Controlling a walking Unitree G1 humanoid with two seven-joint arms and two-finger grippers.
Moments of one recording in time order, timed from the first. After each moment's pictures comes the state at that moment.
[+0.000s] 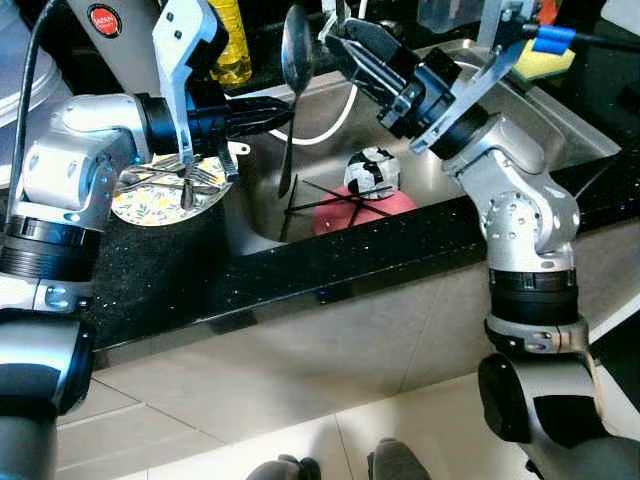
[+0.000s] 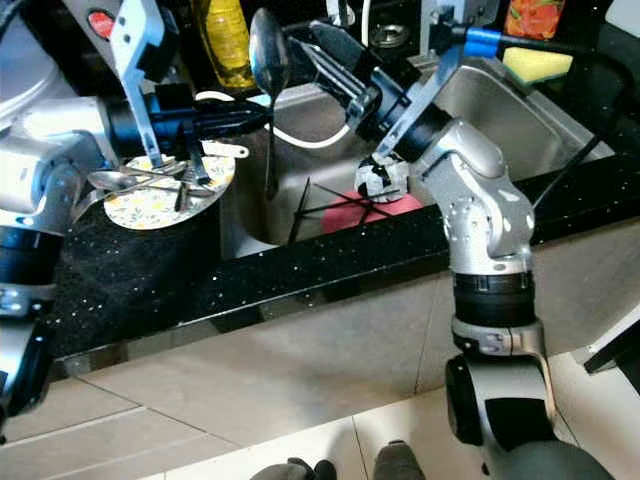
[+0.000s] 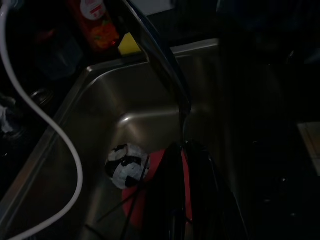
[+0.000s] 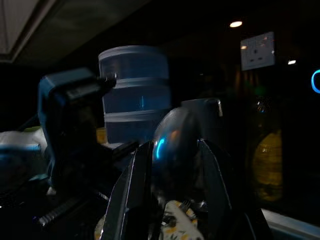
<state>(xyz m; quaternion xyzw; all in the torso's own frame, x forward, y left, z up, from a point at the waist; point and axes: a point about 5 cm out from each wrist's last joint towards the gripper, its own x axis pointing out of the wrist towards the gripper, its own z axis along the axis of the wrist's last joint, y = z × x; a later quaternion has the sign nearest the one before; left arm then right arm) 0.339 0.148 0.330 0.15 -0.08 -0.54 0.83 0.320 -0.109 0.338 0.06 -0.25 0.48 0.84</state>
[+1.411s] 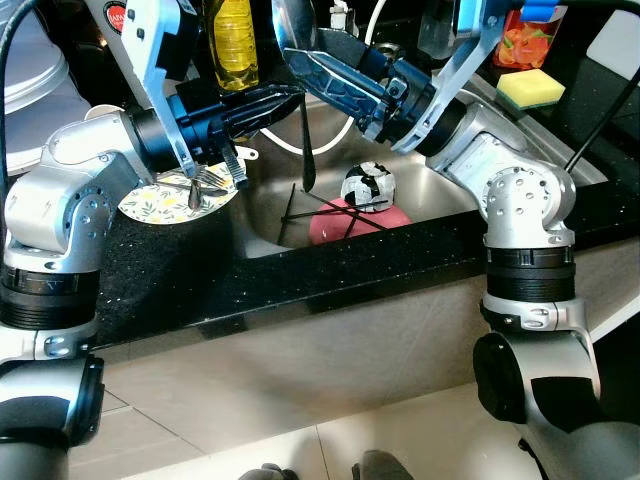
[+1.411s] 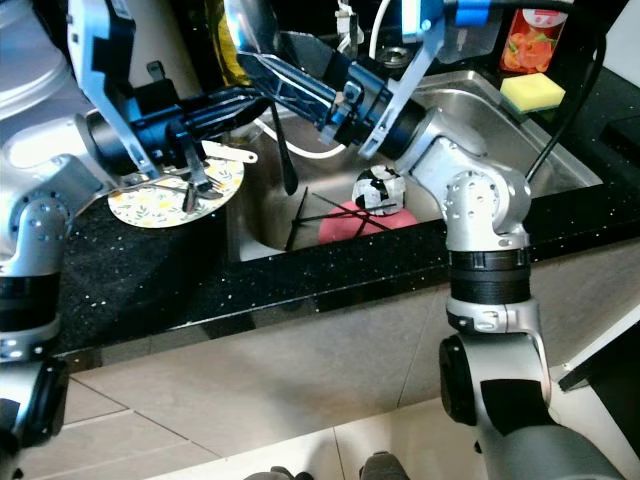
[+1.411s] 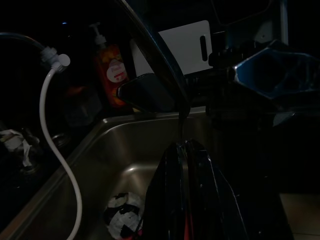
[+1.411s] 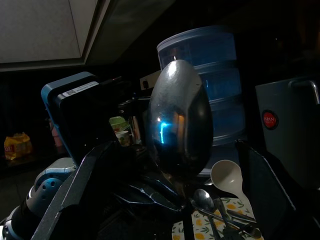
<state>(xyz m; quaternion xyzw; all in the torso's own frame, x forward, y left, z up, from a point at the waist) 0.306 0.138 0.332 0.07 -0.16 -0.52 0.83 0.324 -0.092 0.346 0.15 -0.17 0.58 0.78</state>
